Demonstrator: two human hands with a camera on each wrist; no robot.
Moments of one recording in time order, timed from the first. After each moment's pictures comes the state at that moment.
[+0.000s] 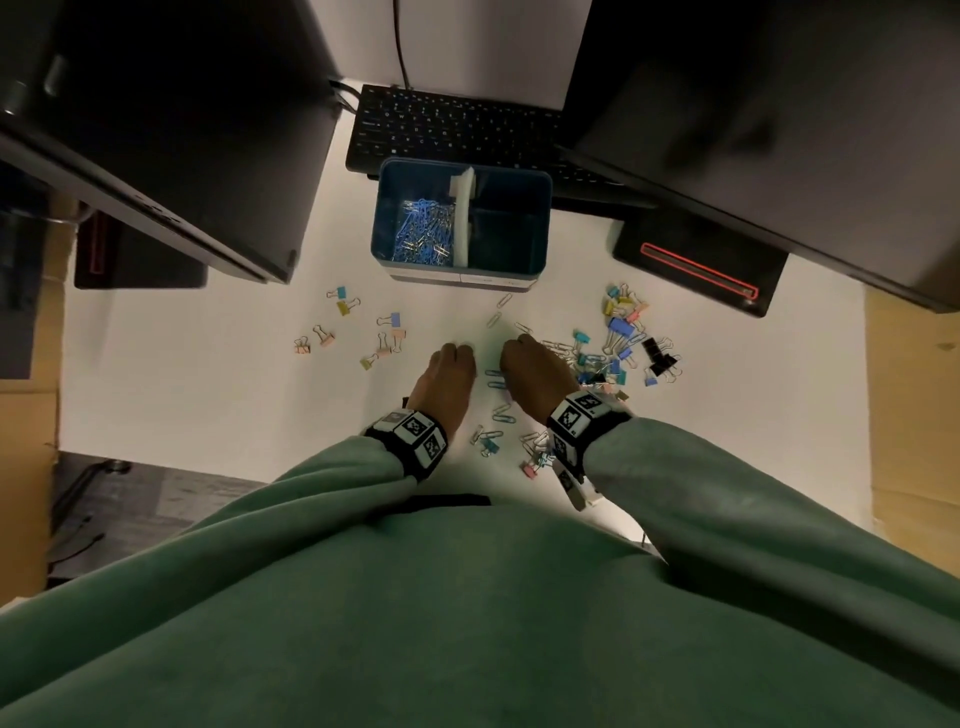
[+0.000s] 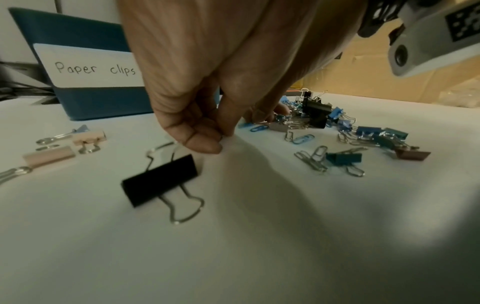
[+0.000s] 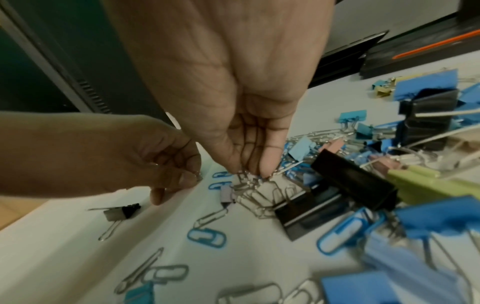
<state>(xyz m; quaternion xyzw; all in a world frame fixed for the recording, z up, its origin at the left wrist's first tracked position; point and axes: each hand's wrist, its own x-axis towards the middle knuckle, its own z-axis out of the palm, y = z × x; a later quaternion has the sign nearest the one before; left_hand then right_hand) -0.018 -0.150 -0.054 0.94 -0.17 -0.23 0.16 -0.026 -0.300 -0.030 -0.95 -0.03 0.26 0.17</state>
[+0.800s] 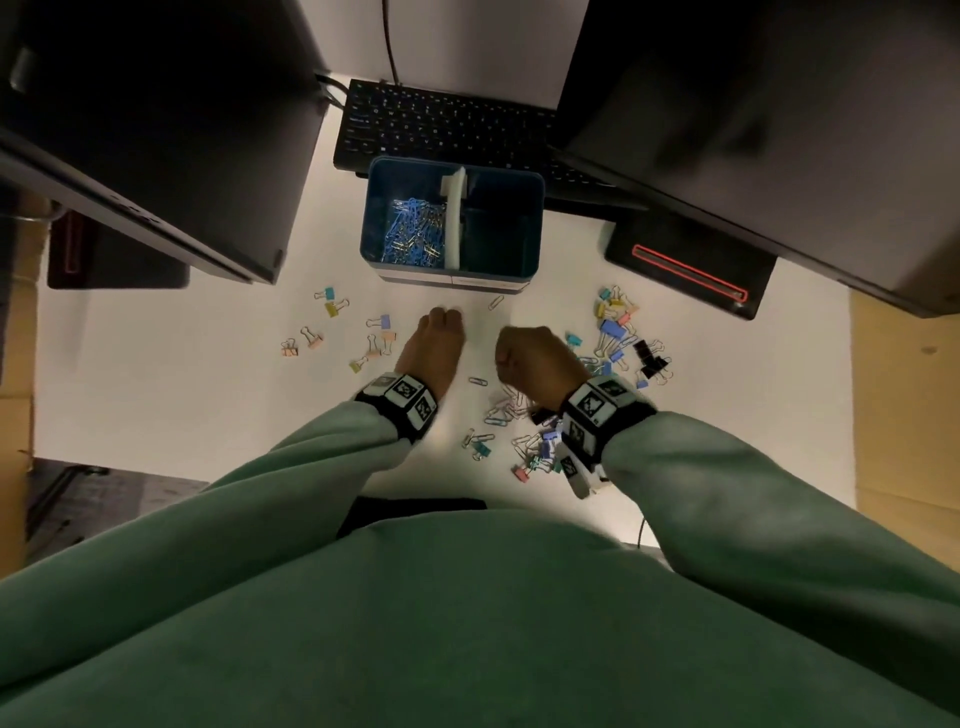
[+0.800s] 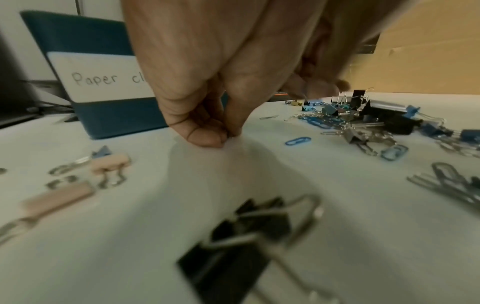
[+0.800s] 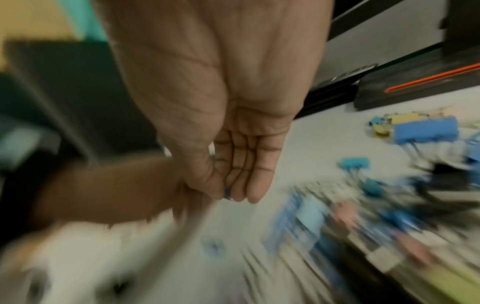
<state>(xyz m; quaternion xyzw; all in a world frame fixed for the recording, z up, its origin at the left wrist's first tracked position) 0.031 -0.156 -0.058 0.95 -0.18 -0.22 0.14 -0.012 -0.318 0.000 -0.91 -0.01 0.27 0.30</state>
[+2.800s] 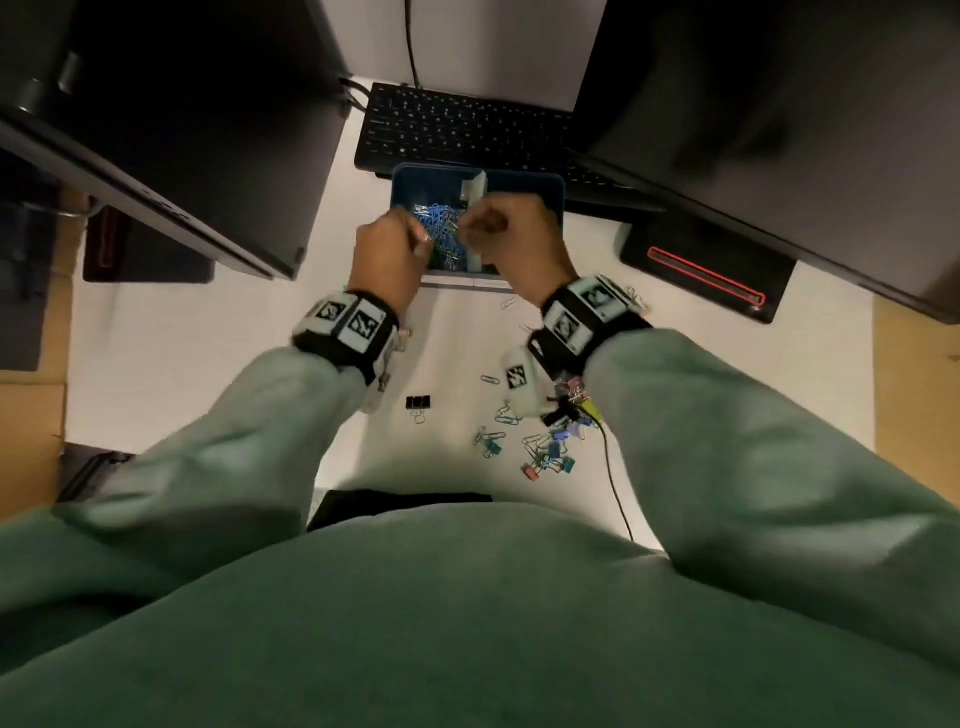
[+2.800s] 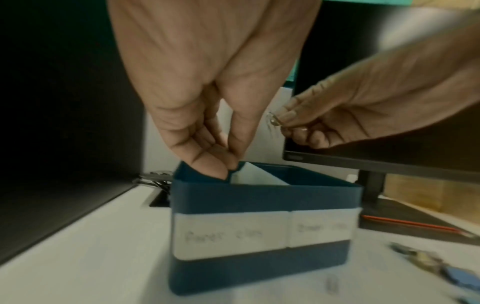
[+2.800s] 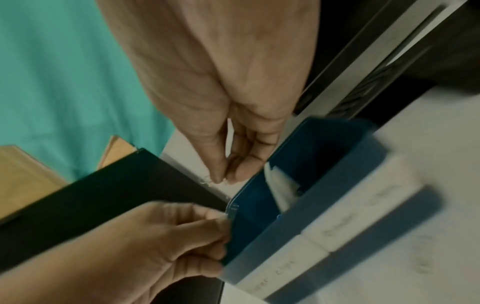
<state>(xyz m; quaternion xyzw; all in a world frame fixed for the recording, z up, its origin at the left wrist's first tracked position) 0.111 -0.125 0.039 0.95 0.00 -0.10 0.31 0.087 -0.289 0.057 -0.83 0.07 0.08 0.54</state>
